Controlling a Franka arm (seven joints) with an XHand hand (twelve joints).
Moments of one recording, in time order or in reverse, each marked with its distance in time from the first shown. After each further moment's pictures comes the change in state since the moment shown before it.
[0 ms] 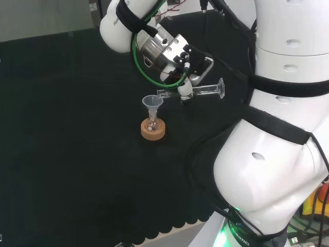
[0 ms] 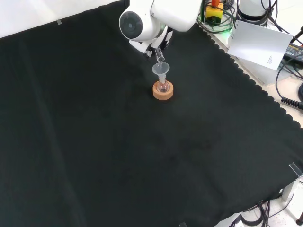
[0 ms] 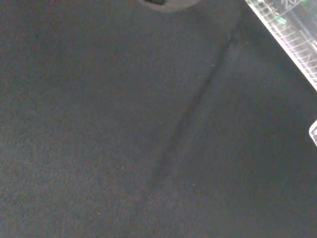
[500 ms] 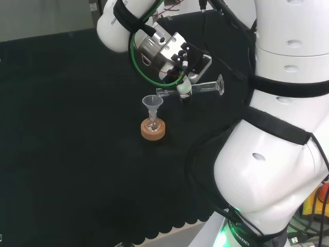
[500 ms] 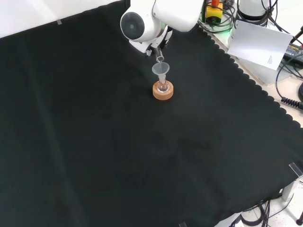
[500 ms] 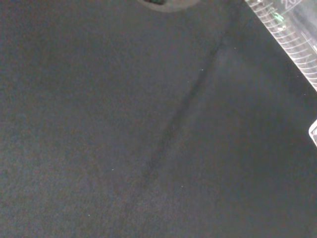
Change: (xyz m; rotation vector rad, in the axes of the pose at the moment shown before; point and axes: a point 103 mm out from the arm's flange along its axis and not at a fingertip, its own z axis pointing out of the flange) arm -0.001 -0.003 -0.007 -0.001 -0.029 0.020
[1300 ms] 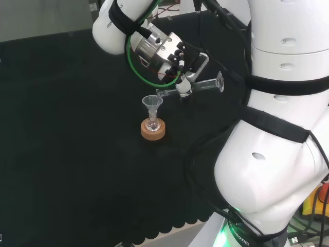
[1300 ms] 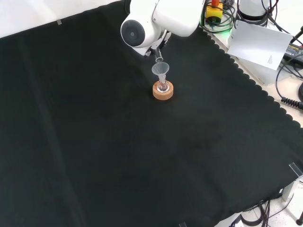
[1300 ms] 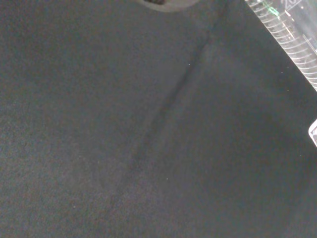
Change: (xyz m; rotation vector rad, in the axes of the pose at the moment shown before) arm -0.001 0.002 -0.005 0.041 -0.045 0.022
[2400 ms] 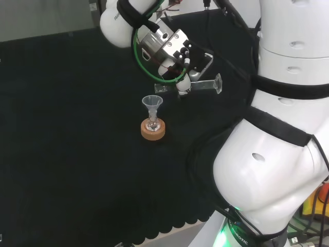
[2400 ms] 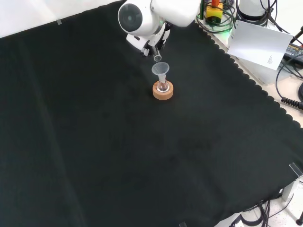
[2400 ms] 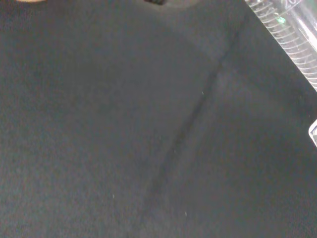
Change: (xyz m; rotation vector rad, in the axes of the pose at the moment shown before) arm -0.007 0.003 0.002 -0.124 0.092 -0.042
